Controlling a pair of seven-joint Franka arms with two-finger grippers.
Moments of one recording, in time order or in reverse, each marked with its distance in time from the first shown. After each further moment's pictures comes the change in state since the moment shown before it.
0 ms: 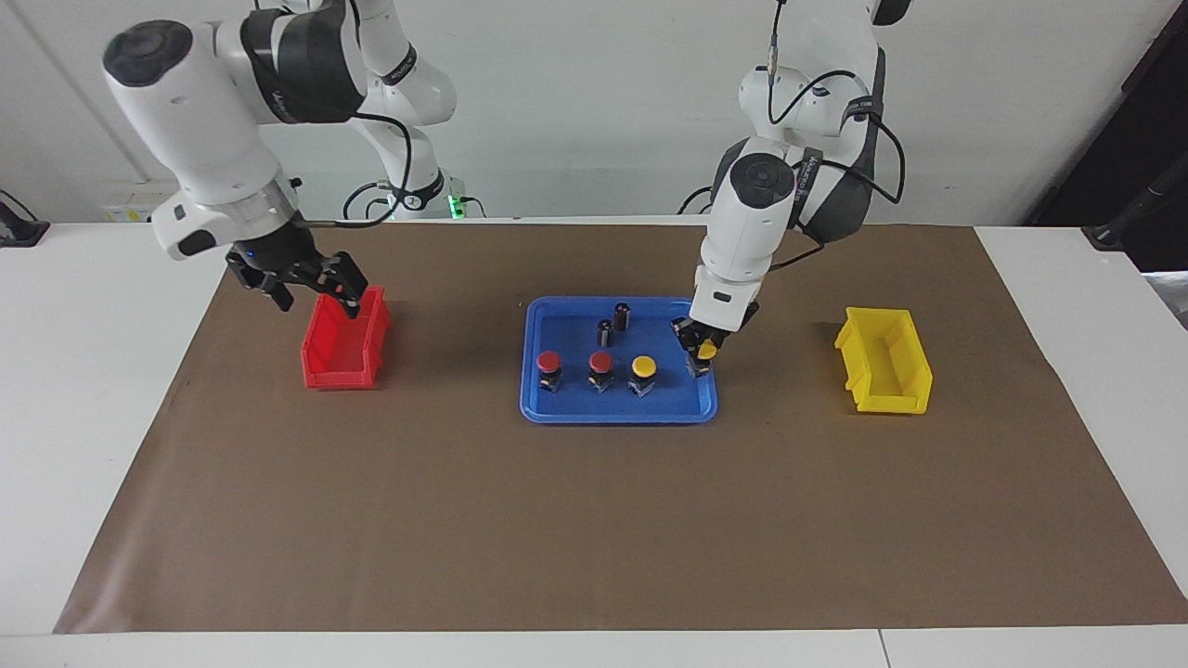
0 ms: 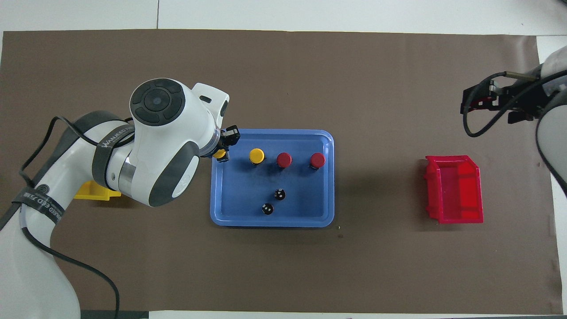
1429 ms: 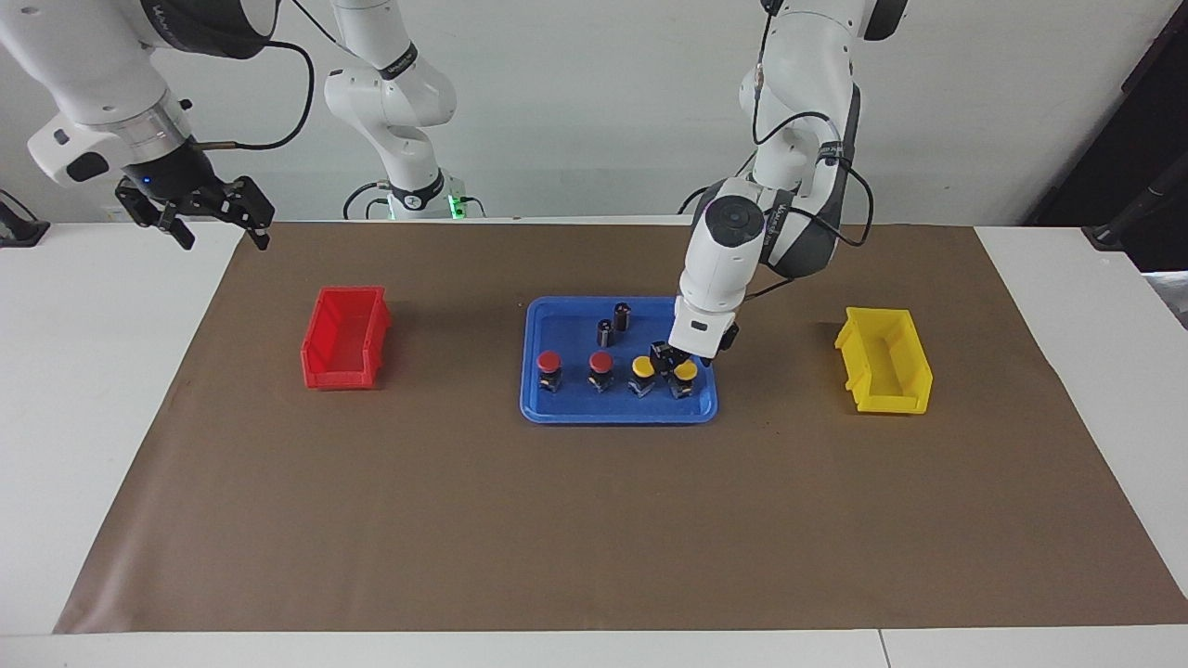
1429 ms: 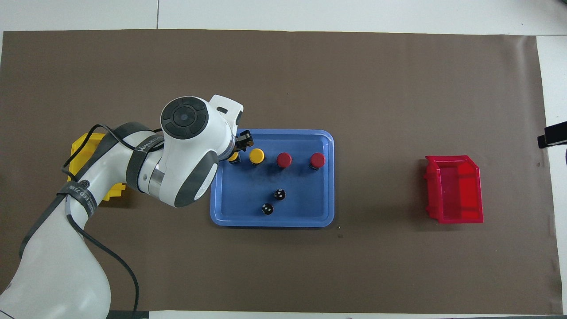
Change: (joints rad) left arm -0.029 0.052 0.006 -0.019 -0.008 0.091 -0.021; right arm -0.007 -0.090 -0.114 -0.017 -0.064 -0.120 -0.332
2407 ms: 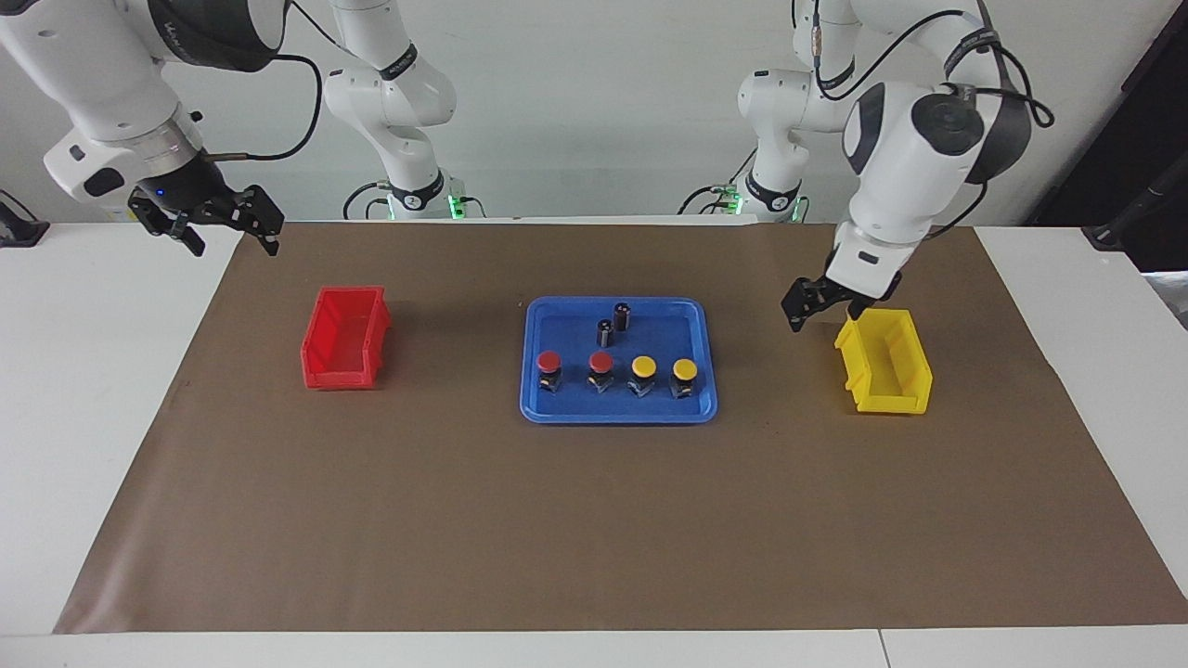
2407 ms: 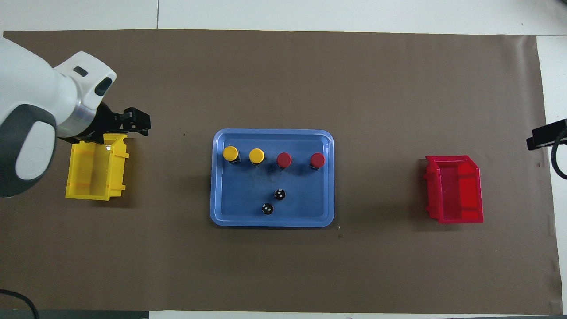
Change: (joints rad) left arm 0.310 -0.247 0.043 0.082 0.013 -0.359 0.547; right arm 0.005 0.011 0.002 -0.014 0.000 -0.003 0.000
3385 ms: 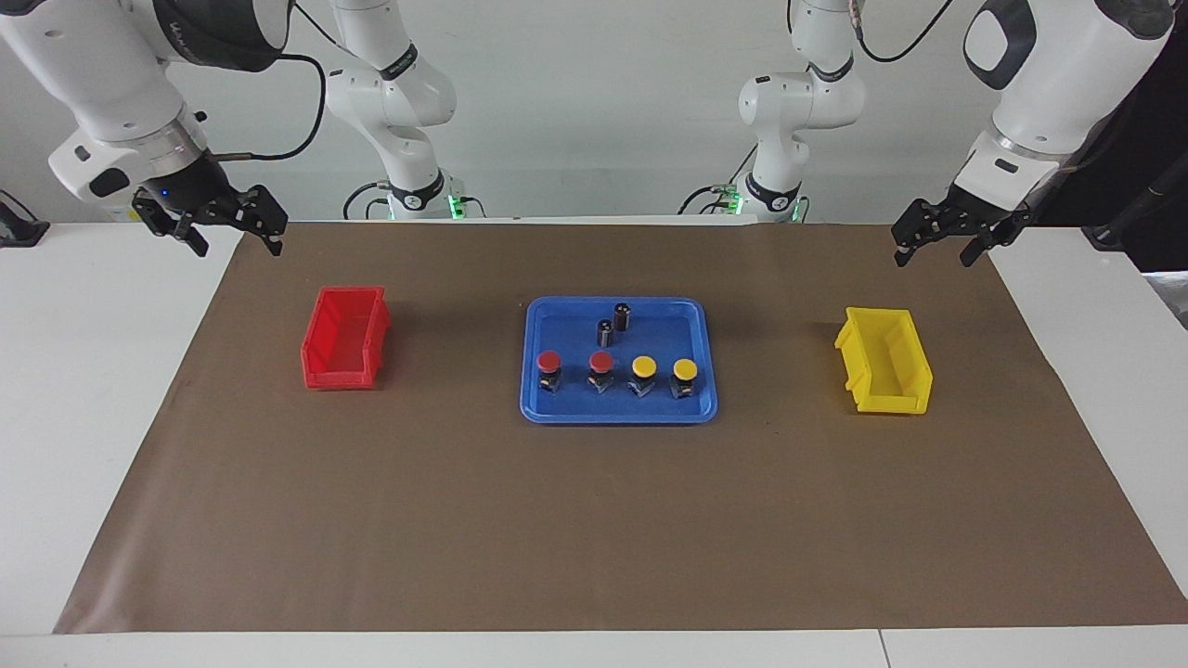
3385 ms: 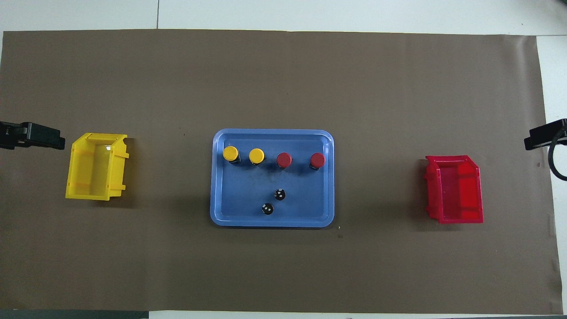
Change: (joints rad) left arm 0.154 -0.103 0.001 0.059 0.000 -0.149 0.352; right arm 0.002 0.000 0.006 0.000 0.000 0.000 0.000
